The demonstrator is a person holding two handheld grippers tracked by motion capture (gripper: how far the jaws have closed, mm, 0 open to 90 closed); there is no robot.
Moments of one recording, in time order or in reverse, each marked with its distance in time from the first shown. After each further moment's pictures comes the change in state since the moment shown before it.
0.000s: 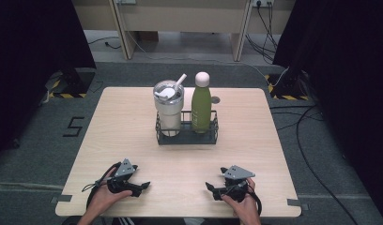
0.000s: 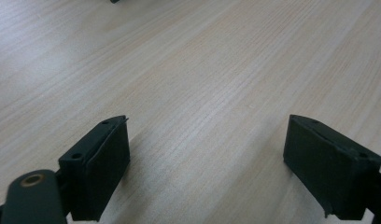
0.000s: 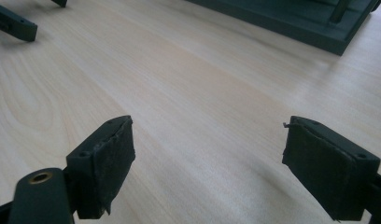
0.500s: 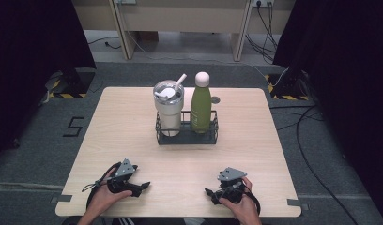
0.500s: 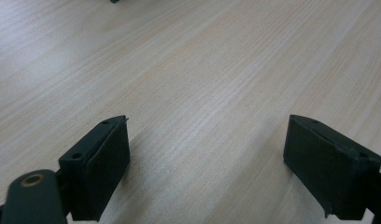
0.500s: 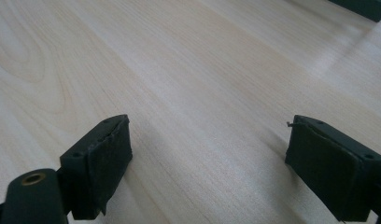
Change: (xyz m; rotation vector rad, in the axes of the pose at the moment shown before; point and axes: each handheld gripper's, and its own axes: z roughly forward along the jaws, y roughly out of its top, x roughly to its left) left arm 0.000 0.000 0.000 0.000 0.000 0.000; right arm 0.006 -0.001 0.007 0.153 -0.001 -0.078
